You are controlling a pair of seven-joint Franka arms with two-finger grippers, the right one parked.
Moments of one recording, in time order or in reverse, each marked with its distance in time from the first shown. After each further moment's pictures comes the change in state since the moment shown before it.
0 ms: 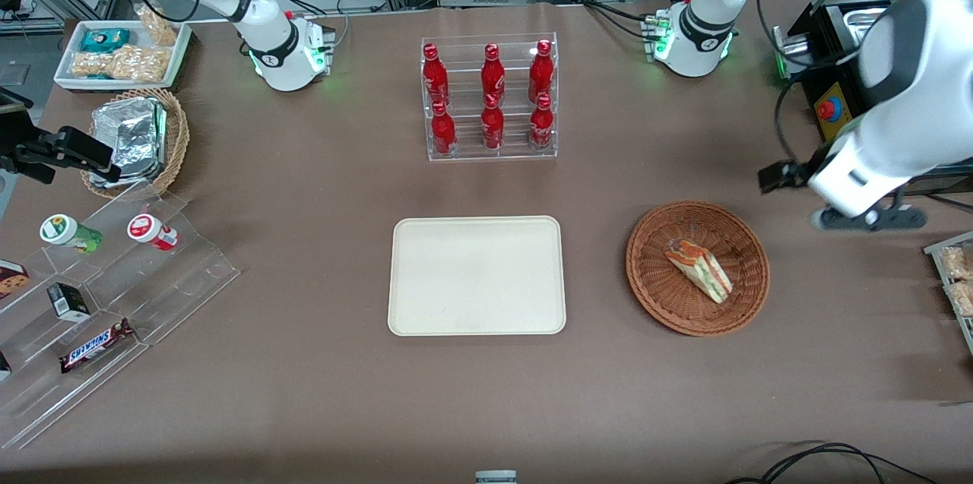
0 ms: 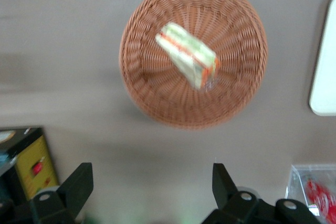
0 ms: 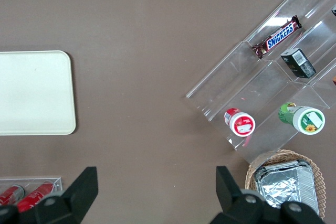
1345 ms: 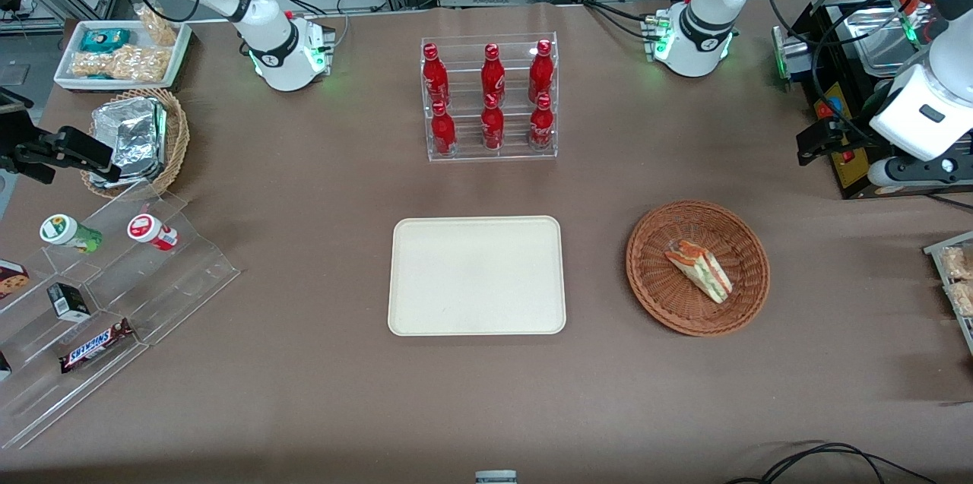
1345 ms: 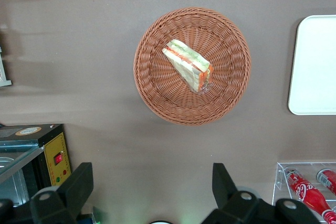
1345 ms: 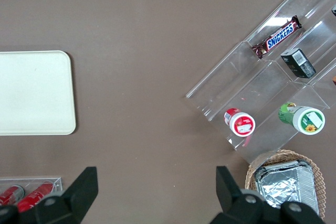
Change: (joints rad) arm 0.009 -0.098 0.009 0.198 0.001 -0.231 0.027
